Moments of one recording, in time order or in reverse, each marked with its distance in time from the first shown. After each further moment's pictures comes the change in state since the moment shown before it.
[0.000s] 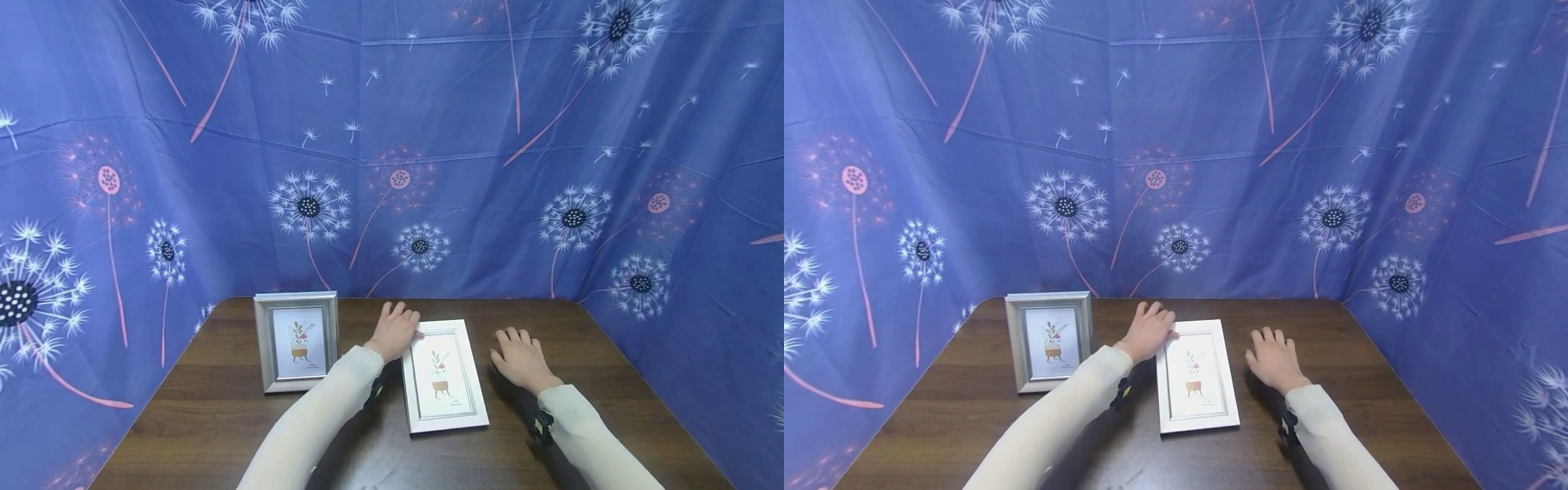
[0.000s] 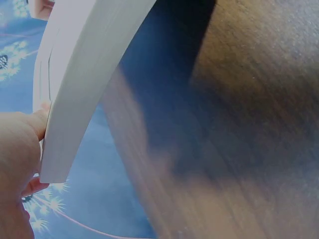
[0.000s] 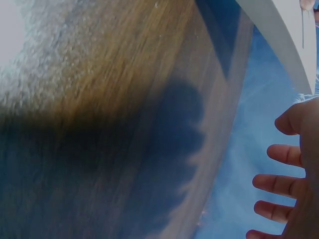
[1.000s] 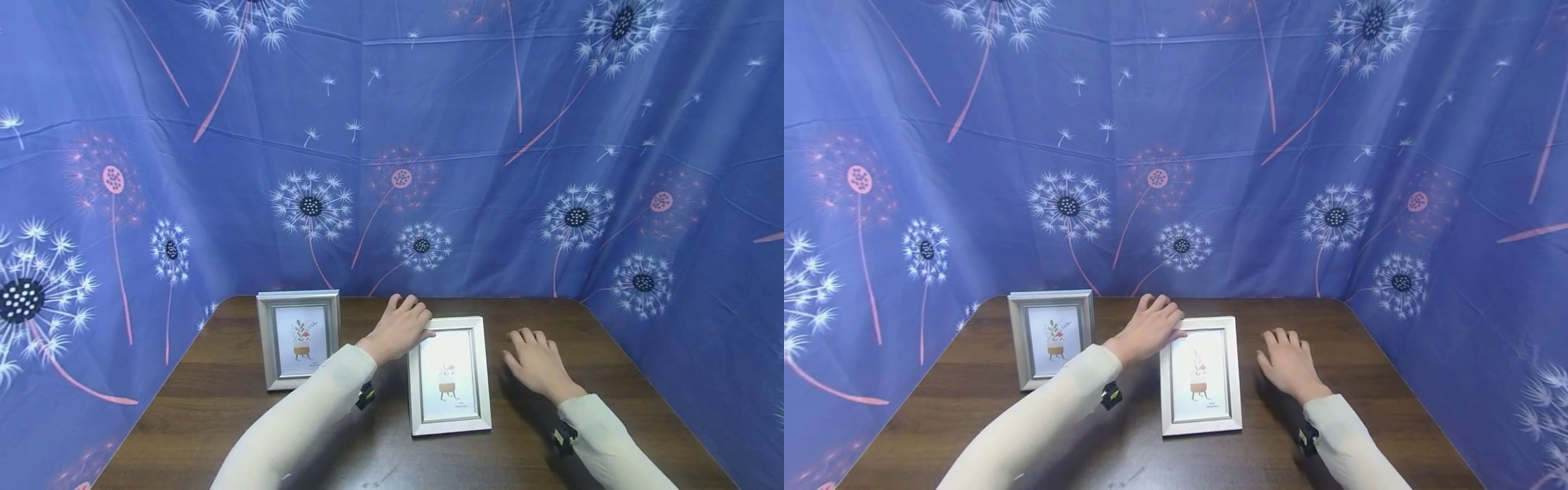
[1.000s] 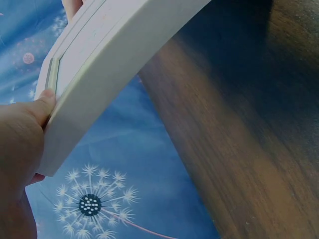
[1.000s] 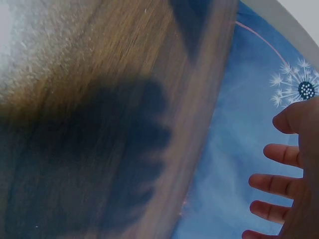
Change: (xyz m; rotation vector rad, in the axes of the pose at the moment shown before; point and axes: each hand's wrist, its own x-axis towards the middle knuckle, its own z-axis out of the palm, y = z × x) left_hand -0.018 0.003 -0.061 0.027 0.119 0.174; right_hand -0.021 0.006 -0.021 0.014 0.080 -0.033
